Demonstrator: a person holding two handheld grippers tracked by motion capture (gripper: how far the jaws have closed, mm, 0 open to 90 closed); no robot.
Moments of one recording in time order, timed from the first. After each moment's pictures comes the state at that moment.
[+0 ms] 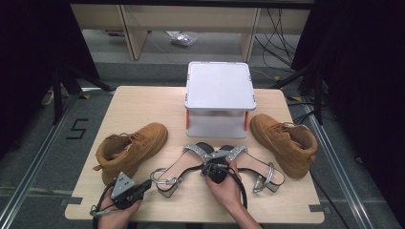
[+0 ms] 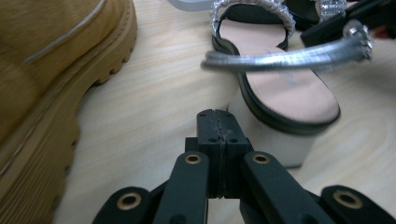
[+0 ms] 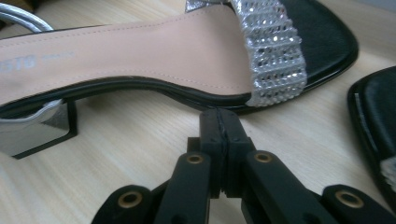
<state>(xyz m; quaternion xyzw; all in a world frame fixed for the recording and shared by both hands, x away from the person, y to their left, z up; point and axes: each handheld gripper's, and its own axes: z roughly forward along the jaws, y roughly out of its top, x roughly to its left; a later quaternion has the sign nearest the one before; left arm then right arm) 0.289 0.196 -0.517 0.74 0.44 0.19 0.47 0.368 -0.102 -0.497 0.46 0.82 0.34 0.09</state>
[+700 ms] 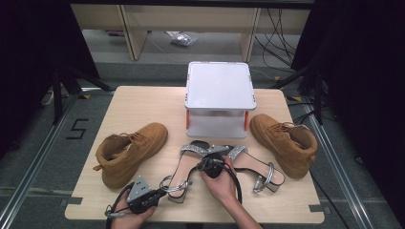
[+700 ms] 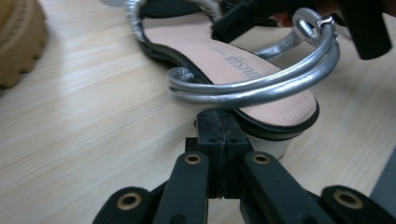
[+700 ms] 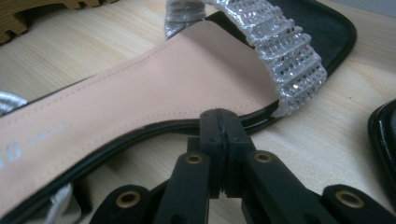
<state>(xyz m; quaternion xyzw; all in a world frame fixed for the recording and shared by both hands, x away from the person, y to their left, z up) 0.279 0.155 -0.517 0.77 0.39 0.14 0.48 0.386 -0.093 -0.500 0.46 0.82 0.34 0.08</state>
